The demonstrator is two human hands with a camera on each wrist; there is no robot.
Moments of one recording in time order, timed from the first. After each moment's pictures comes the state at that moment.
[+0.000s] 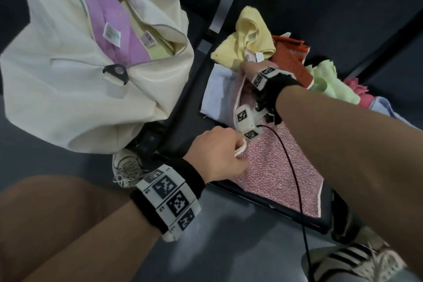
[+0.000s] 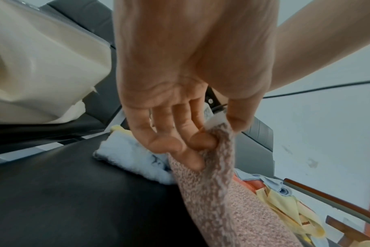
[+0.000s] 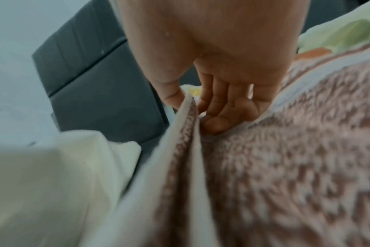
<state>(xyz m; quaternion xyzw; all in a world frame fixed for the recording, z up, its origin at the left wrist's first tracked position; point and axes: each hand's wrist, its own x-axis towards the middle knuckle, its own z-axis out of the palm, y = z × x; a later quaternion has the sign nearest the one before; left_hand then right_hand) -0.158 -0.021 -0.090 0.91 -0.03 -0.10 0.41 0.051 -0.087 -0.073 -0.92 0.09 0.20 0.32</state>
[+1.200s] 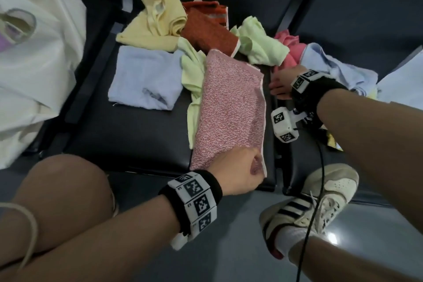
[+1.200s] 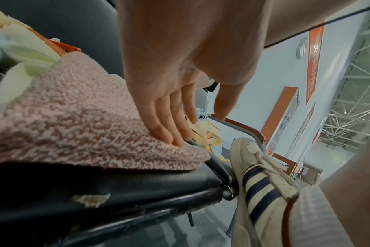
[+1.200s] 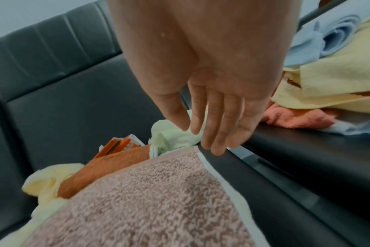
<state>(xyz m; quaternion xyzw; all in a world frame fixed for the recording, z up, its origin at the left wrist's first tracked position) -0.150 -0.240 -0.127 0.86 -0.18 -0.19 0.44 0.061 -0.391 -0.071 -0.87 0.23 0.20 0.38</state>
